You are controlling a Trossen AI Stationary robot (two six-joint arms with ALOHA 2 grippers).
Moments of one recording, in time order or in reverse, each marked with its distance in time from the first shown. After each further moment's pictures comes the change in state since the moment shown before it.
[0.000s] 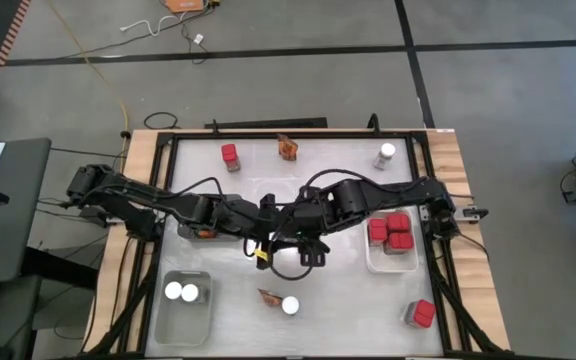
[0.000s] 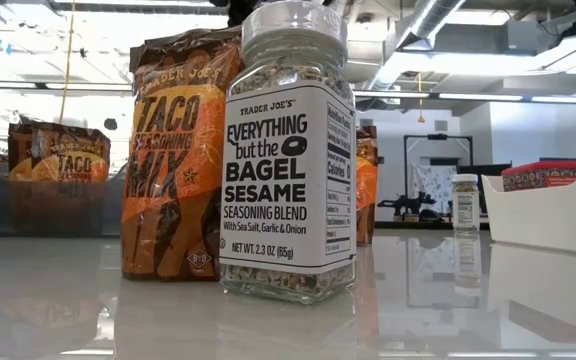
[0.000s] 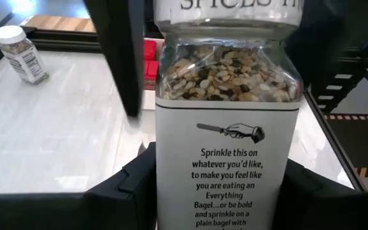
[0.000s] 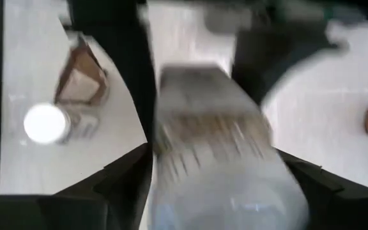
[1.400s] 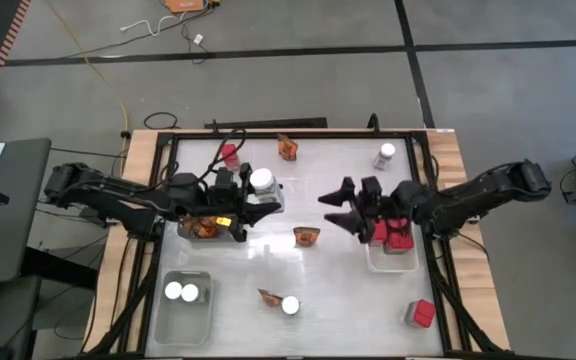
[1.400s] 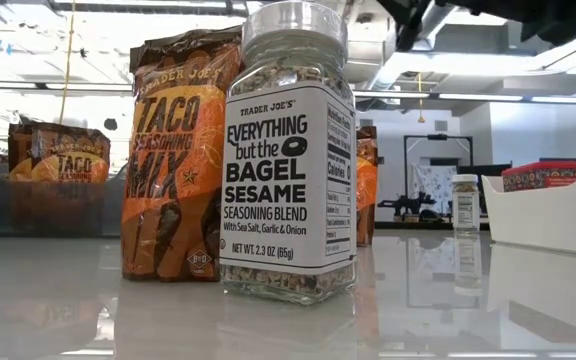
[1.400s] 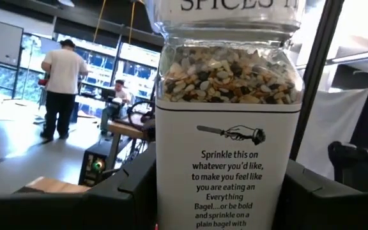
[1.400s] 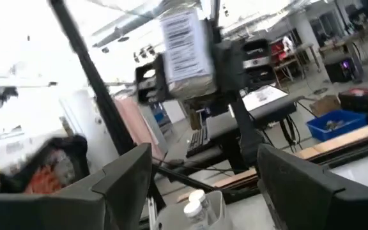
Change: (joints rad) left arm 0.062 -0.233 -0.251 0.776 -0.007 -0.066; right arm -0.102 -0.851 -1.775 2.366 -0.112 0.277
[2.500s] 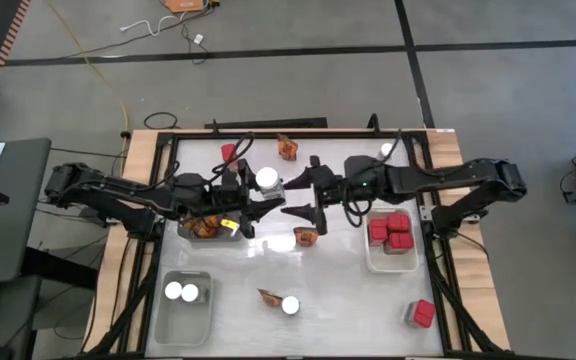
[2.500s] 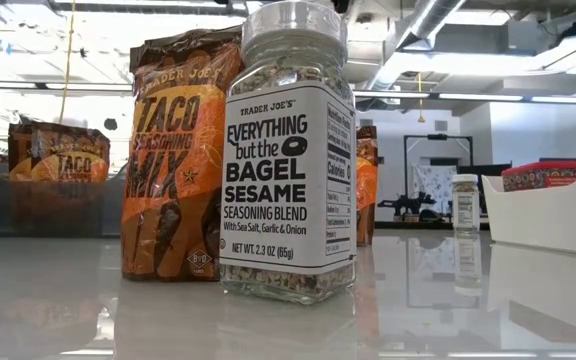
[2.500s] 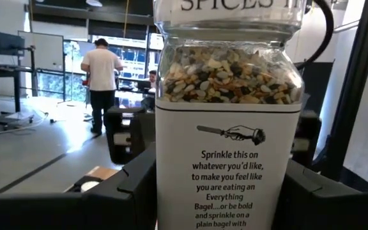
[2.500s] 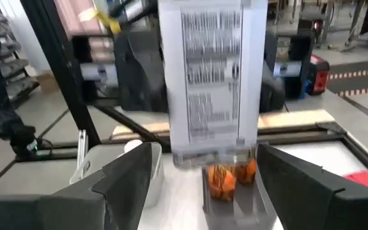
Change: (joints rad) left arm 0.010 0.001 0.005 -0.097 -0.104 0.146; right arm -0.086 0.272 0.676 -0.825 -0.075 -0.354
